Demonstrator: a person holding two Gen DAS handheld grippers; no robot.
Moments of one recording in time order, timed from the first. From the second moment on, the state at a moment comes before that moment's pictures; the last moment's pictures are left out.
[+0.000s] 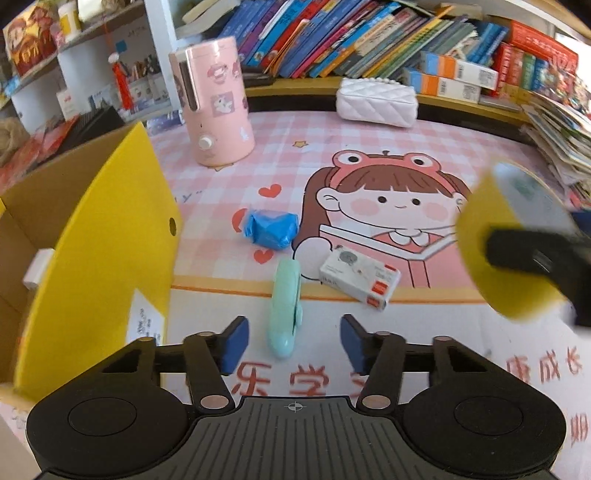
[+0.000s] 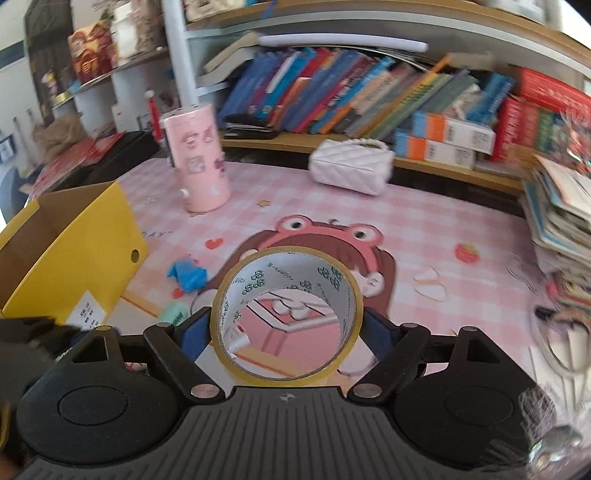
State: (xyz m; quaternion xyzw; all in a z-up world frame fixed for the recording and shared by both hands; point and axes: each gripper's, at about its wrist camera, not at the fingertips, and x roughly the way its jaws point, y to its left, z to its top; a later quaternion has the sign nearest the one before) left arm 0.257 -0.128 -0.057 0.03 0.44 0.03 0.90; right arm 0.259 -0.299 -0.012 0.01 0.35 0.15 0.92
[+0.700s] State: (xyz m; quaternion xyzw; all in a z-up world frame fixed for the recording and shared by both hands) left arm 0.227 -0.105 -0.022 -0.04 0.40 -0.01 0.92; right arm 0.224 -0.298 -0.008 -0.01 0.37 0.13 0.92
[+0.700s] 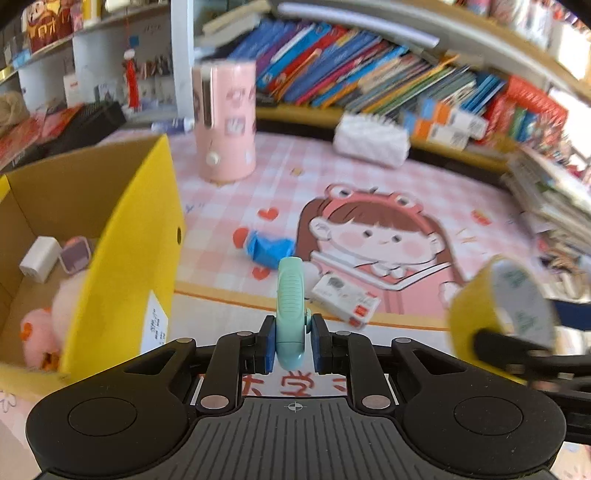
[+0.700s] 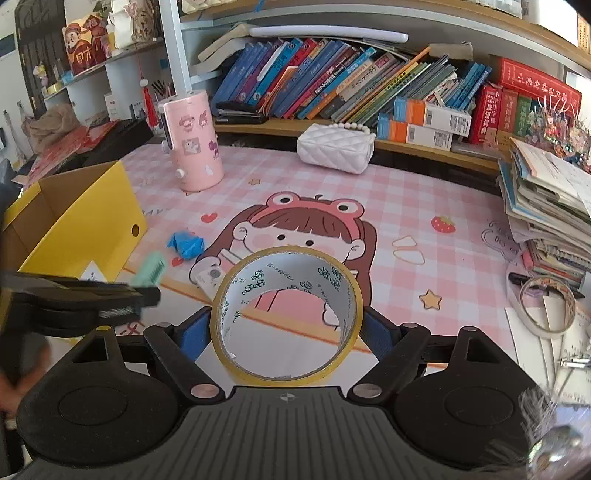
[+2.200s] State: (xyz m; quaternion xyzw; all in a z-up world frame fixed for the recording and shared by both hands) left arm 0.023 0.094 -0.007 -0.08 0.38 0.00 0.92; right arm 0.056 -0.071 -0.013 -0.04 0.40 0.16 0.90
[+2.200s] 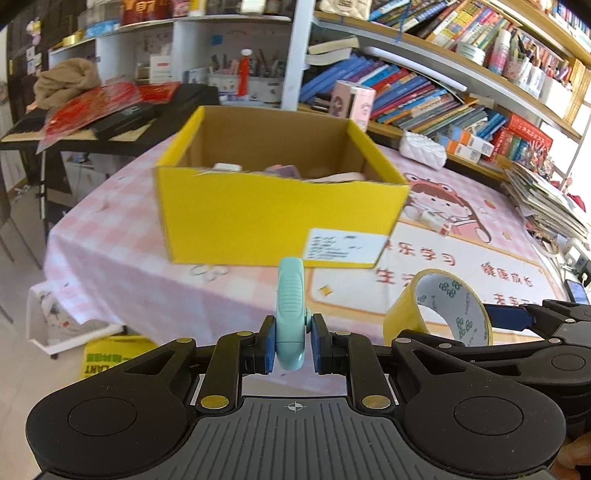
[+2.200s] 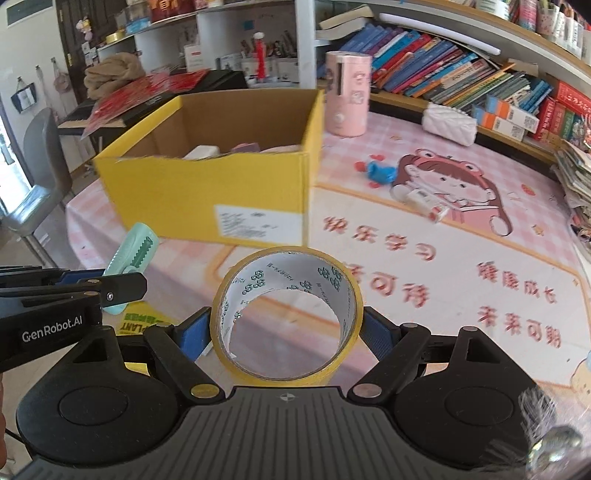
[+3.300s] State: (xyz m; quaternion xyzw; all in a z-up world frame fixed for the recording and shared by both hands) left arm 0.004 0.152 0.029 -0.10 0.28 0.01 0.95; right arm 0.044 -0.012 0.023 -0.06 0.31 0.18 0.93
